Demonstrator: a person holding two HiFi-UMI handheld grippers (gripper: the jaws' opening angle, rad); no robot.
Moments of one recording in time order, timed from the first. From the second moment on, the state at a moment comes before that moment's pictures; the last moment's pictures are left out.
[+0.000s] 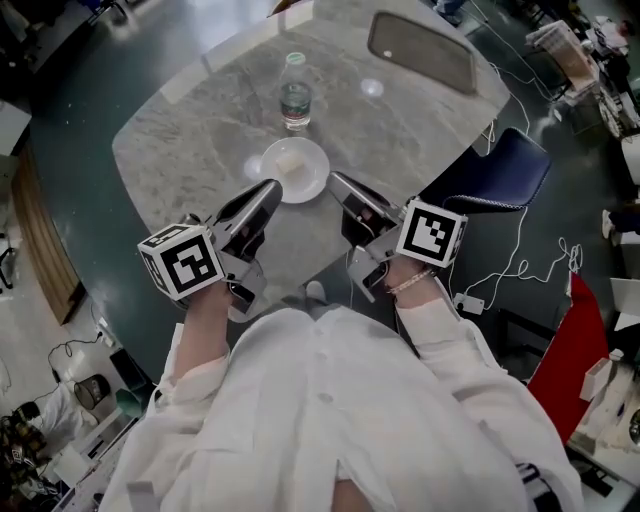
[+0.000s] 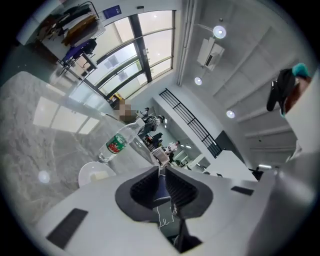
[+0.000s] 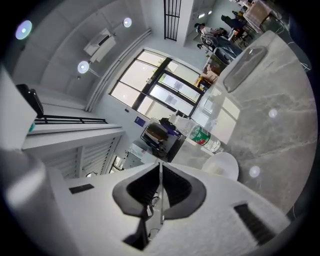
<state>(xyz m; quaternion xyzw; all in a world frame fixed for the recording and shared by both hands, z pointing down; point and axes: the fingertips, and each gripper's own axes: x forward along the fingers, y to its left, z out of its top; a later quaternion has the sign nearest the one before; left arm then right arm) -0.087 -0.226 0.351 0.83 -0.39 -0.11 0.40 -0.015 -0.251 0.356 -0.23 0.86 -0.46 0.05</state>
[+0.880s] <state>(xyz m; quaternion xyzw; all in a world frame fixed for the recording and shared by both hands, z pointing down) -0.077 -0.202 0.336 0.83 -0.38 -0.13 0.39 -0.026 -0.230 0.332 -0.21 0.88 -0.43 0.06</state>
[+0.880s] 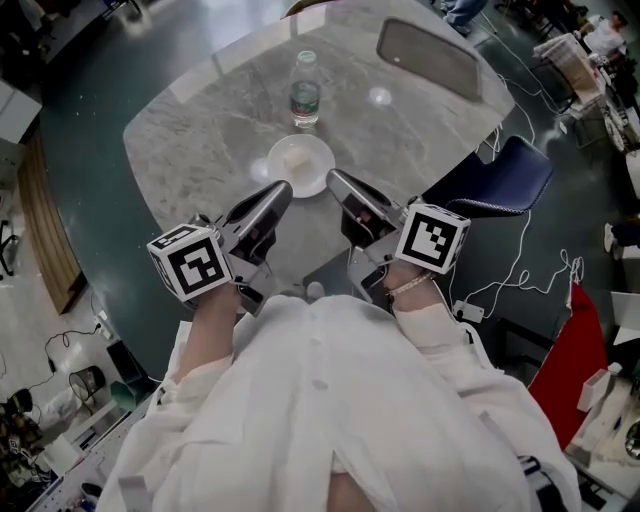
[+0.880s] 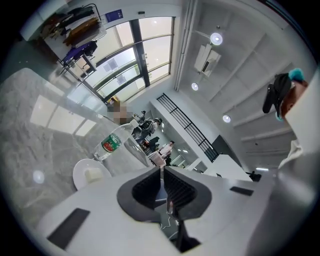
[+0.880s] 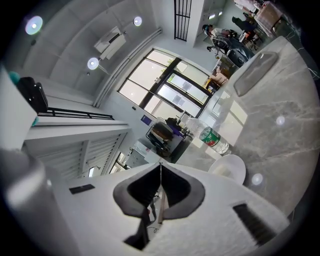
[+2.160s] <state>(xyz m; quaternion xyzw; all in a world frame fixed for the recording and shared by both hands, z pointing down) -0.054 -0.189 0.359 0.82 -0.36 -0.11 0.43 -0.022 -0.199 0.351 -0.19 0.89 -0.41 -0.03</state>
